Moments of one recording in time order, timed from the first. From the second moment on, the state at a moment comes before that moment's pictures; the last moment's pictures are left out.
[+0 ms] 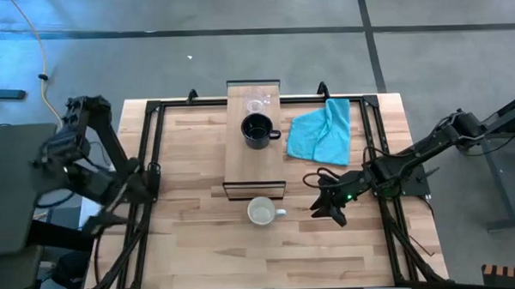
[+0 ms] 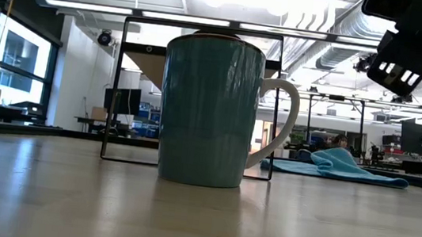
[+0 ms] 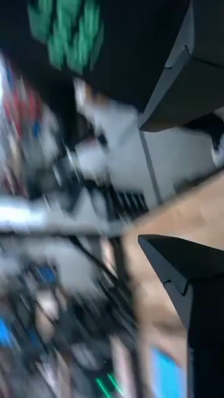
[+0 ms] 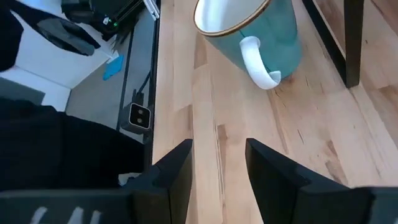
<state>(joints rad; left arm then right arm) -1.13 0.77 1.15 -0.57 -0.78 -0.22 0.39 1.05 0.54 -0.03 -0.06 0.75</state>
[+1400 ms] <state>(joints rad) -1.06 0.29 0.40 0.38 -0.15 0.04 0.28 1.05 0.54 0.09 0.07 0.73</state>
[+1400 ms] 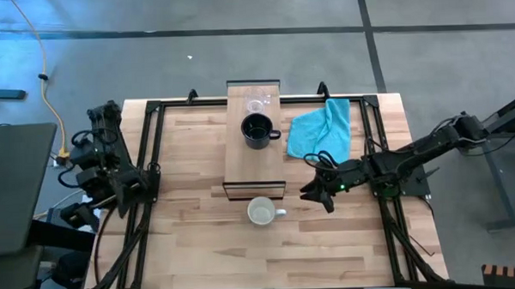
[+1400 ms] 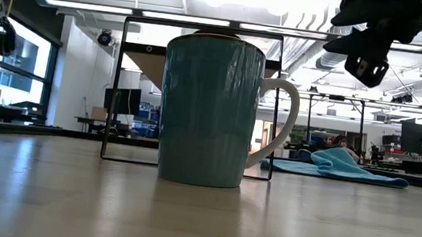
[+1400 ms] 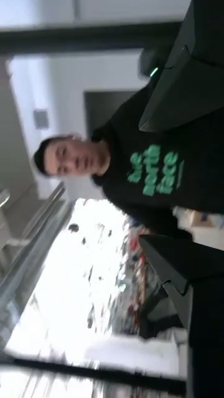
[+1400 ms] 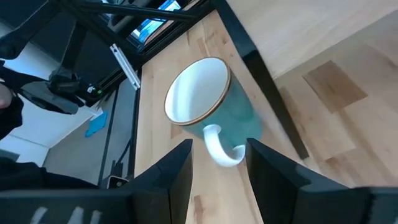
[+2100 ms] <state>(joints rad) -0.29 0.48 0.30 0.64 0.35 -0.37 0.26 1.05 0.54 0.09 0.05 0.71</state>
